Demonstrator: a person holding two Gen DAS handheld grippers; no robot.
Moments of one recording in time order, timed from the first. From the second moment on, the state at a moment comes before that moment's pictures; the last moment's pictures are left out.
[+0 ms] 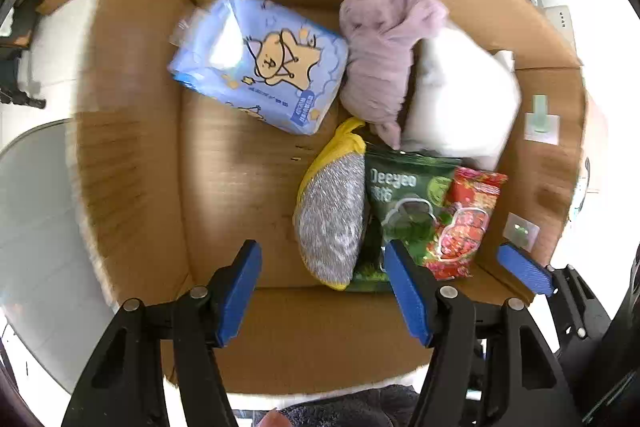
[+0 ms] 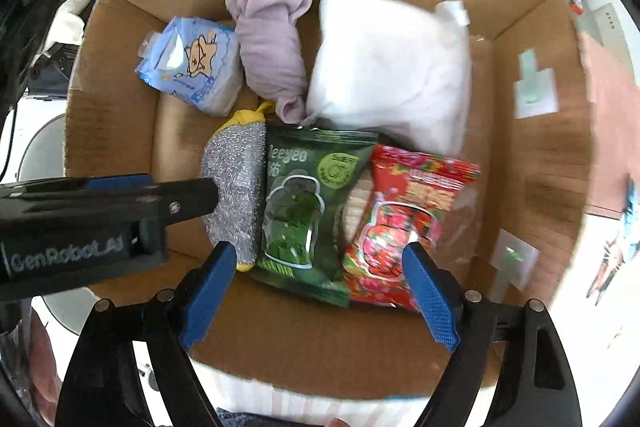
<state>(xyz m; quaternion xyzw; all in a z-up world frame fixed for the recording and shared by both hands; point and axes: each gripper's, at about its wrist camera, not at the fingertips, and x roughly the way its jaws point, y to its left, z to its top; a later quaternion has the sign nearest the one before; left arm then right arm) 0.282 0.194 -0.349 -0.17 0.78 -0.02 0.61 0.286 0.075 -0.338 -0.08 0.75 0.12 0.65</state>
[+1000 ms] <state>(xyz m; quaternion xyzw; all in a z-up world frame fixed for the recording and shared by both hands) 0.174 0.177 -0.181 -0.08 0.59 0.06 0.80 0.185 0.015 -0.161 -0.07 0.61 0.12 0.78</state>
